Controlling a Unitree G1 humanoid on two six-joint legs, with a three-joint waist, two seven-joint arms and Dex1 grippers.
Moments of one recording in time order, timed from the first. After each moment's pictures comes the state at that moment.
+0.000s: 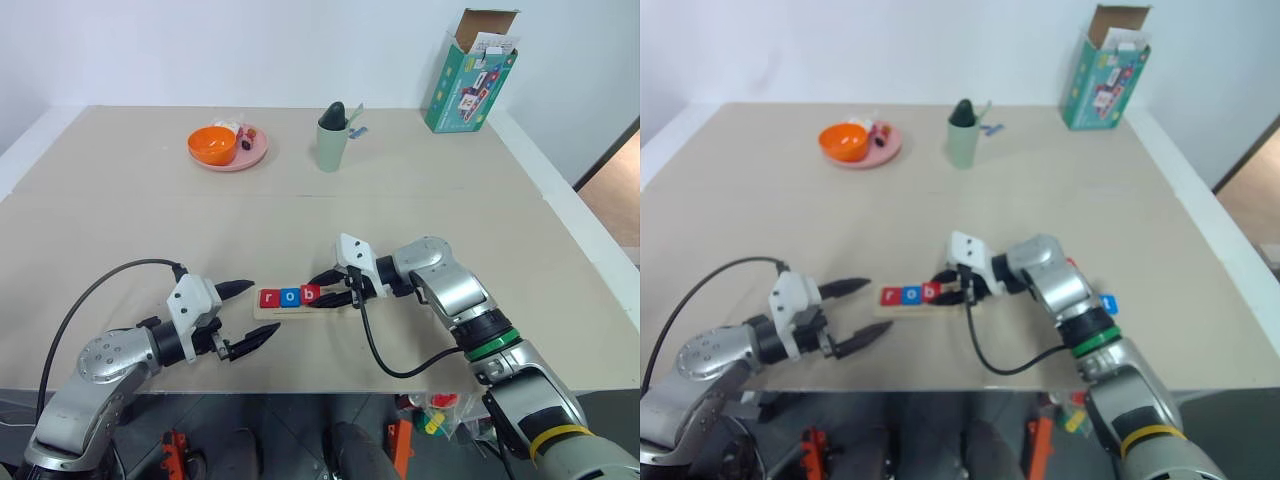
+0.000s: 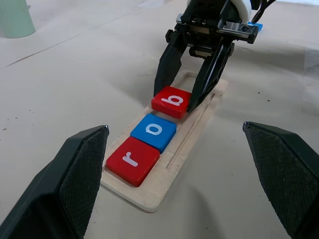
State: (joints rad) left arm 0.04 0.60 0.04 -0.48 -0.46 0.33 -0.79; right arm -0.75 -0.44 0.37 0.27 0.09 0.28 1.28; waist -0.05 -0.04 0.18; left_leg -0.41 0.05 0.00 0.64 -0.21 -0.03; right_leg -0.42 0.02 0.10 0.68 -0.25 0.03
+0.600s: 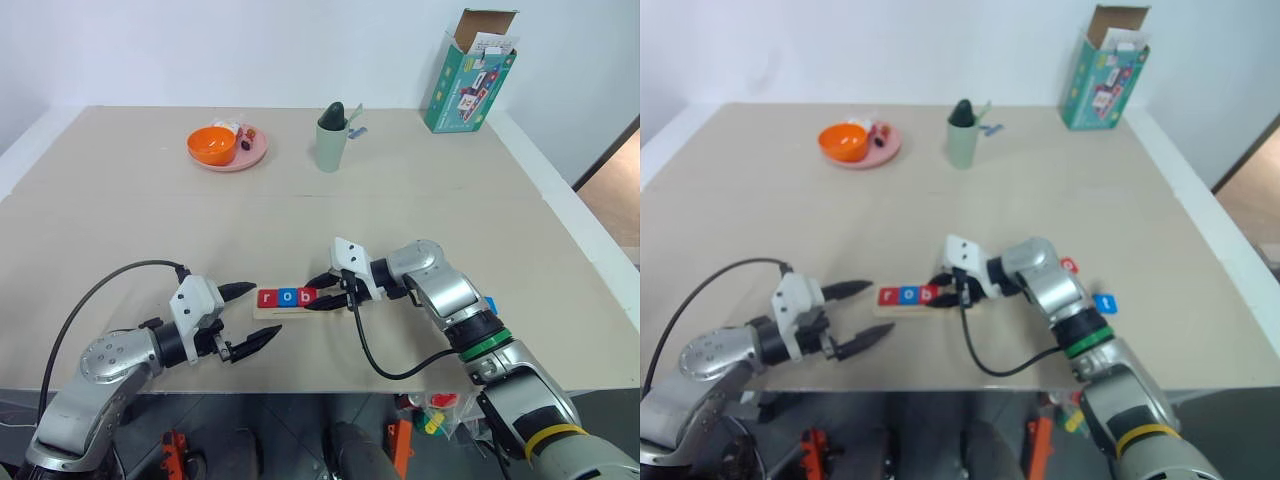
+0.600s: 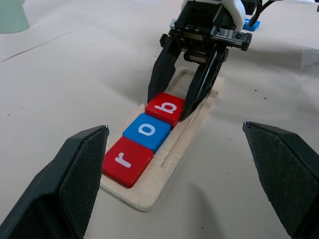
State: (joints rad) left arm 0.04 0.60 0.02 -0.49 -0.45 0.35 -0.79; right arm -0.76 -0.41 0.39 0.32 0.07 0.26 1.26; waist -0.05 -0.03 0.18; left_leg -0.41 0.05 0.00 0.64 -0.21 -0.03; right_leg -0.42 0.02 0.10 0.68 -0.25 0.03
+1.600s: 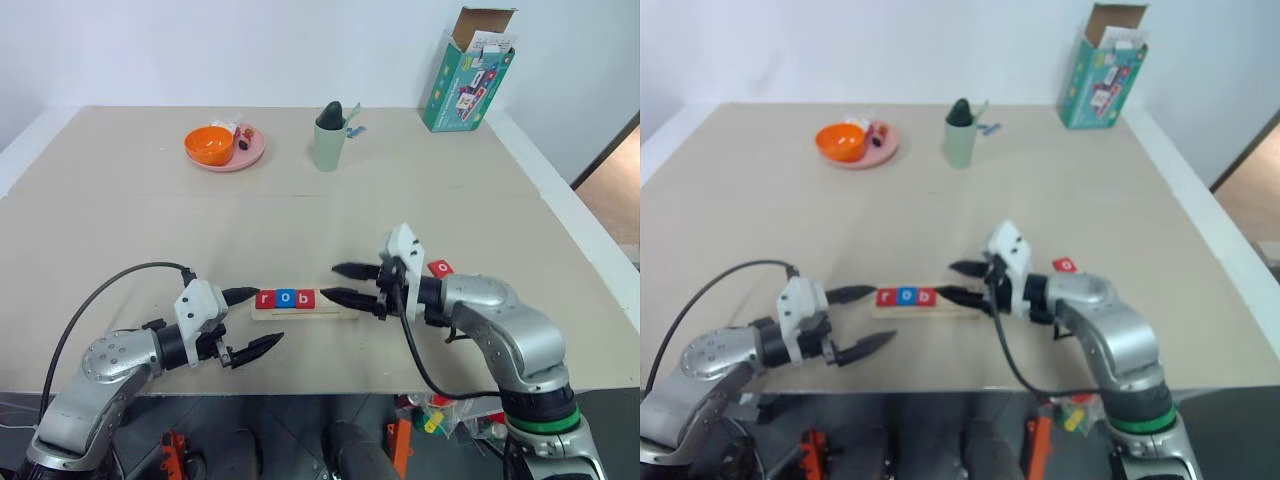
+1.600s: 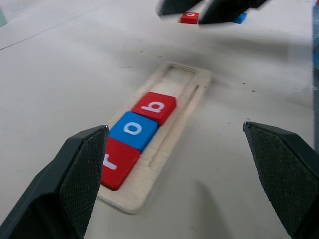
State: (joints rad) left arm 0.03 0.62 0.01 -0.48 -0.44 0.35 -0.84; right arm -0.37 -0.47 0.11 -0.45 0.40 0.82 0.90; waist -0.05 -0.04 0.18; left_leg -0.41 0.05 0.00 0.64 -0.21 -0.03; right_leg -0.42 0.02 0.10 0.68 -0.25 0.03
